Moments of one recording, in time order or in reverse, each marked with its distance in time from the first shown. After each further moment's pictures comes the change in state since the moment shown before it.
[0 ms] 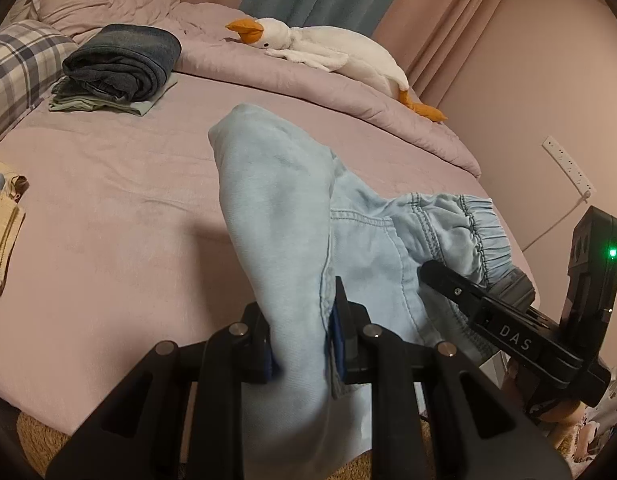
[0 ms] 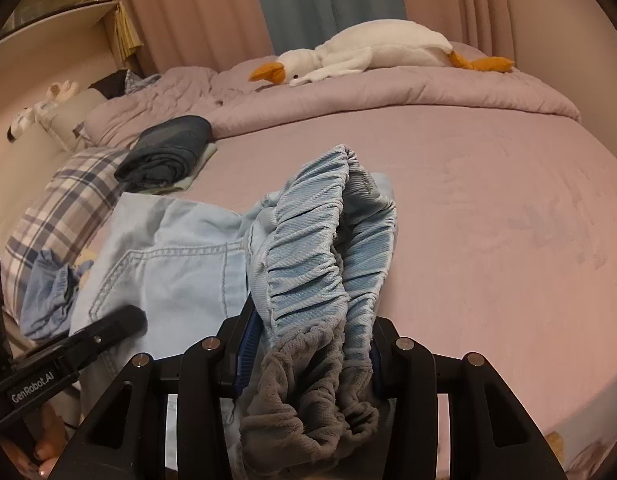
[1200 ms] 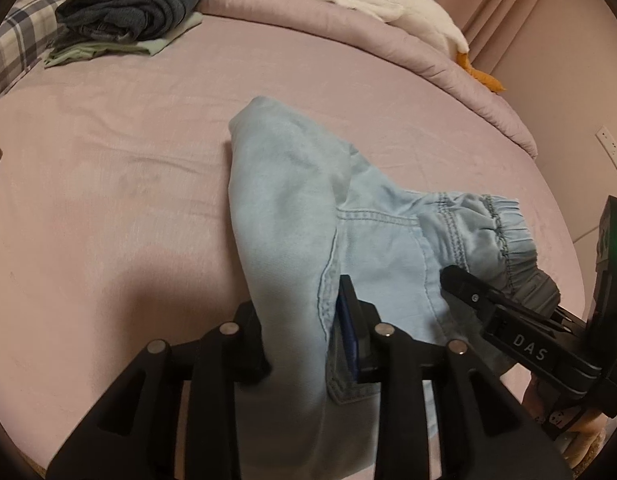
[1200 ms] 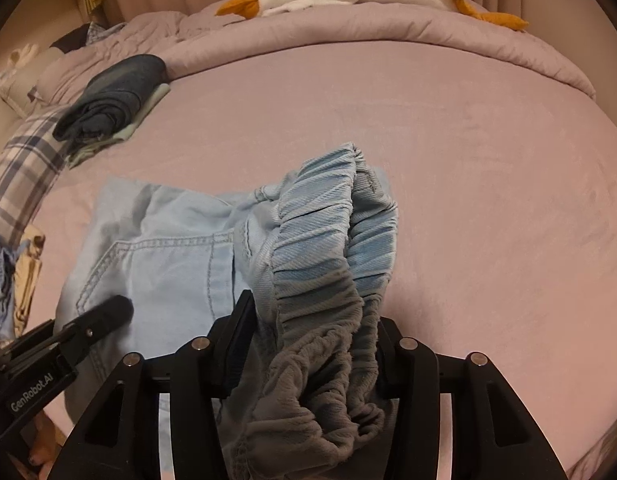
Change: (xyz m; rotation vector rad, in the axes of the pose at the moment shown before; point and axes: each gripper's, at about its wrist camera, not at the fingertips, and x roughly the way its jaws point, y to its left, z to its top) left arm 0.101 0.039 0.005 -0.057 0.141 0.147; right arm 0.096 -0.008 0.004 0.002 0.206 -0.091
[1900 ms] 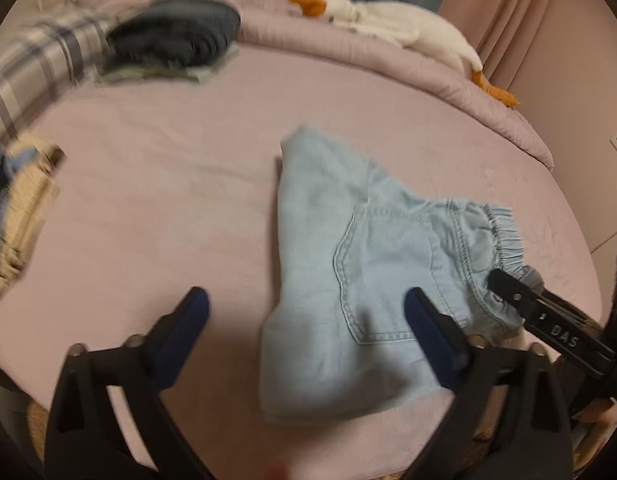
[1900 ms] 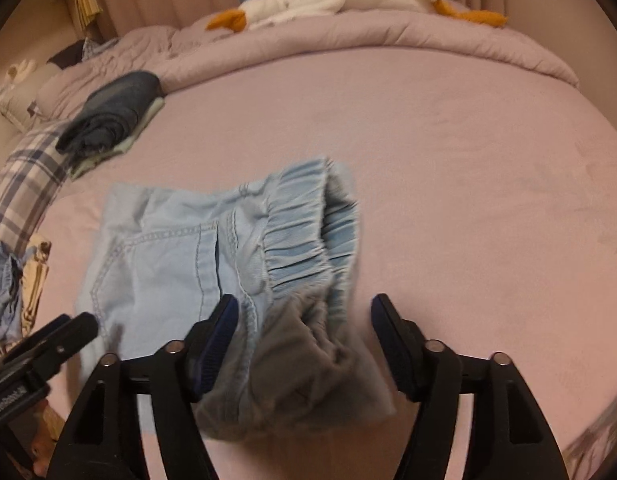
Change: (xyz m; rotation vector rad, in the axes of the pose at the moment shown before) left arm -0.068 -0.002 -0.023 0.015 -0.112 0.129; right arm -0.046 -0.021 -0.018 0.038 -0.086 -0.012
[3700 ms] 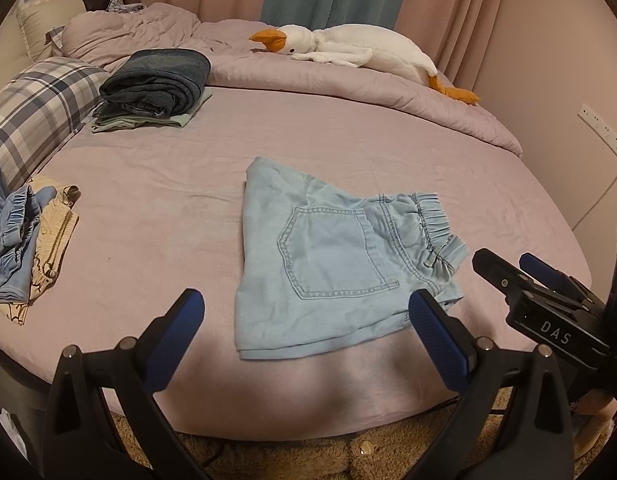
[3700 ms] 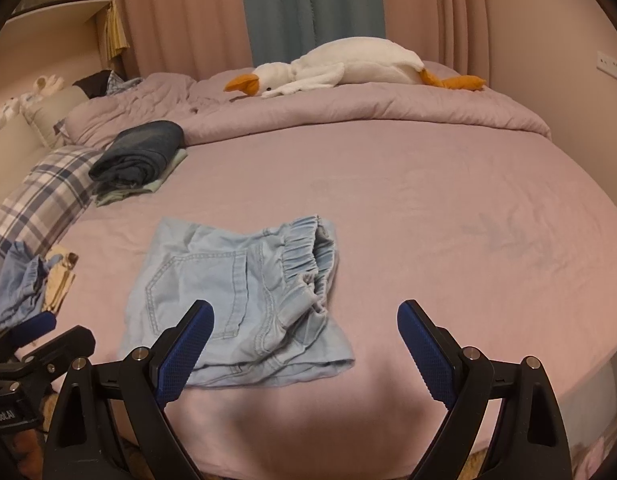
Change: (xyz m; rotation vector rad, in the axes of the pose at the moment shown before) left arm -0.065 -0.039 -0.030 0.094 -0.074 -0.040; right arm -0.077 0.010 -0.028 -0.046 -0.188 -0.028
